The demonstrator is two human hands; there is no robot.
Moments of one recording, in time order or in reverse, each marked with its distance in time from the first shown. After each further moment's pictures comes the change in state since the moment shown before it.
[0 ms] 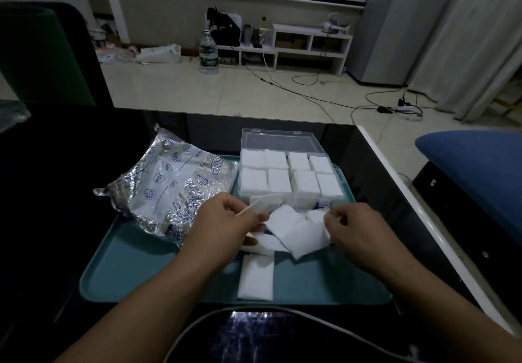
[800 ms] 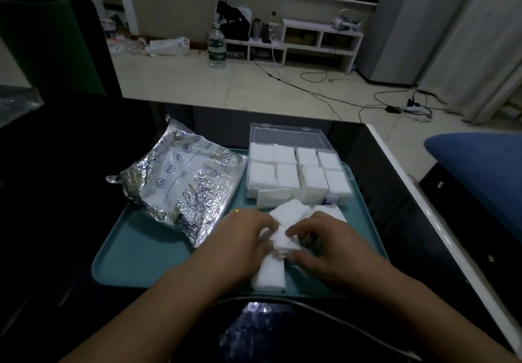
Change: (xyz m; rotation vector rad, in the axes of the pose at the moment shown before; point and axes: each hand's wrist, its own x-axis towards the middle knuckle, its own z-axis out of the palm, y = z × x) left_hand 0.001 -0.025 -0.007 0.985 -0.195 0.476; right_hand -0.016 -0.009 0.033 -0.011 -0.131 -0.439
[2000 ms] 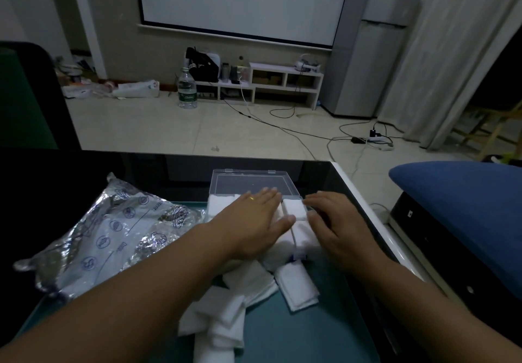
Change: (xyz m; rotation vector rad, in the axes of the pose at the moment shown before) left_hand 0.151 0.026 0.000 0.260 -0.191 0.213; right_hand 0.072 0.088 -0.060 -0.079 0.441 -0.022
